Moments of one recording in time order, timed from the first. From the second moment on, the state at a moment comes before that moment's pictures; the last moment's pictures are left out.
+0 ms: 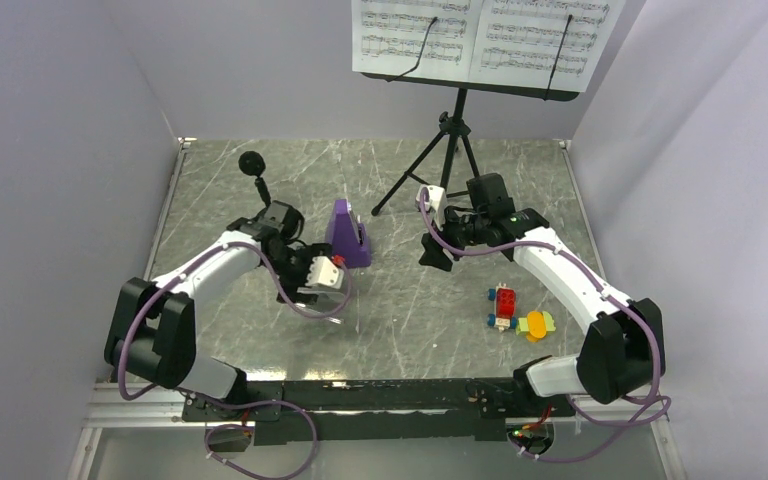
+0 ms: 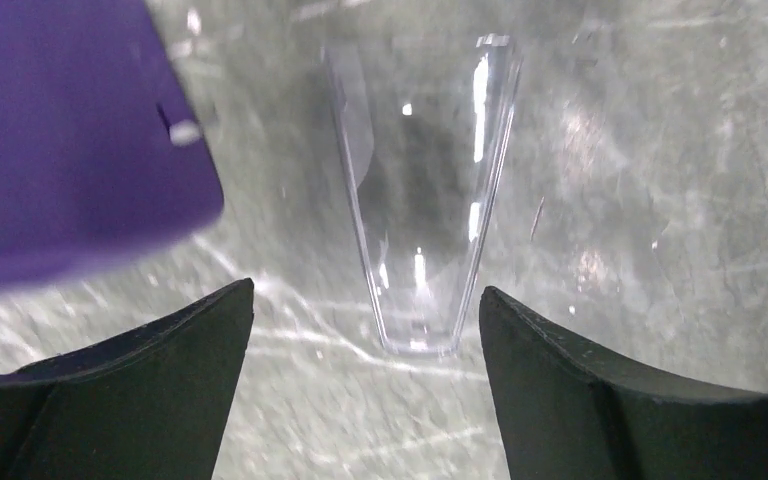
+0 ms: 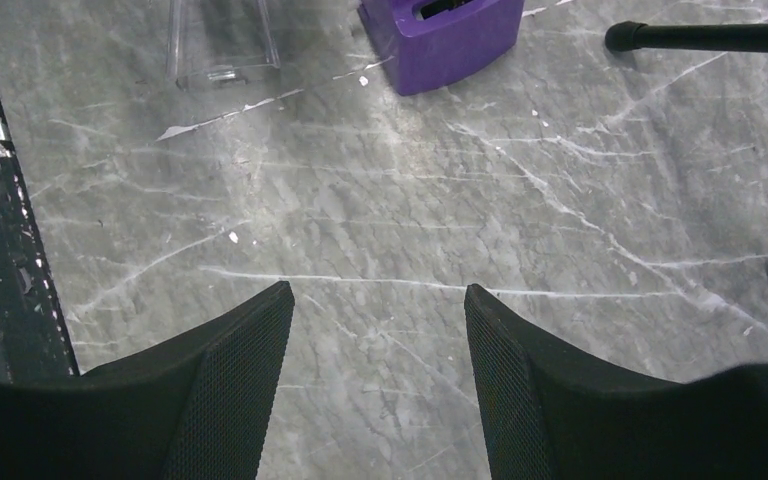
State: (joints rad) left arm -0.40 1.45 0.95 -0.80 0.53 1.41; right arm 0.39 1.36 1.06 -0.57 -0.66 -0.61
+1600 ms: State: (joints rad) left arm -0.56 1.61 1.11 -0.62 0.55 0.84; right arm 0.45 1.37 1.05 -0.69 -0.59 -0.78
